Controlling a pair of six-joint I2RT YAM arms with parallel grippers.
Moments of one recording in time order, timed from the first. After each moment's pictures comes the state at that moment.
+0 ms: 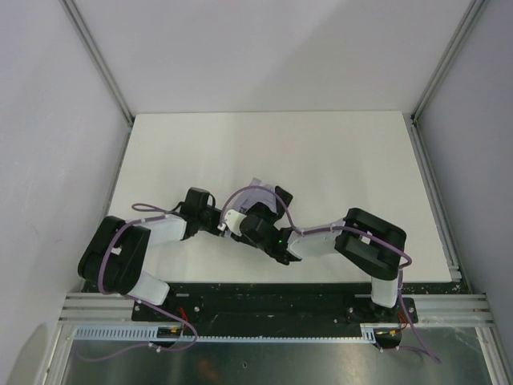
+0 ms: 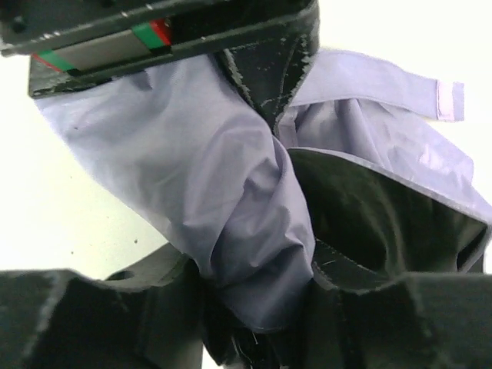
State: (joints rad) left arm -0.36 1.49 0.52 0.00 0.28 -1.56; right arm 1.13 1.87 0.94 0.27 0.34 -0.26
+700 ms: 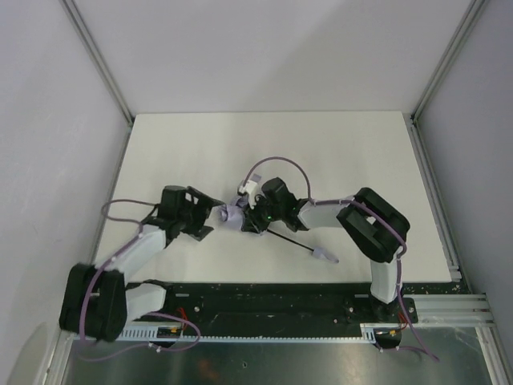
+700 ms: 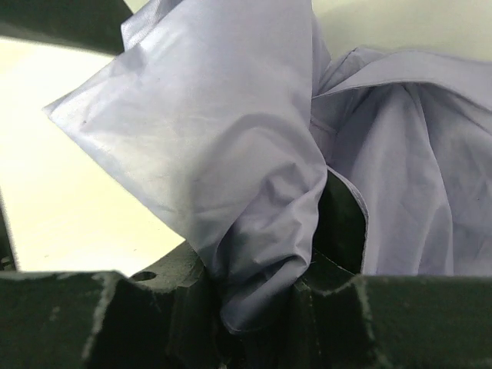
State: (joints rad) left arm -0.24 1.23 0.52 -0.17 0.18 -1.33; right arm 0.86 1.92 1.02 0.26 -0.37 -0.03
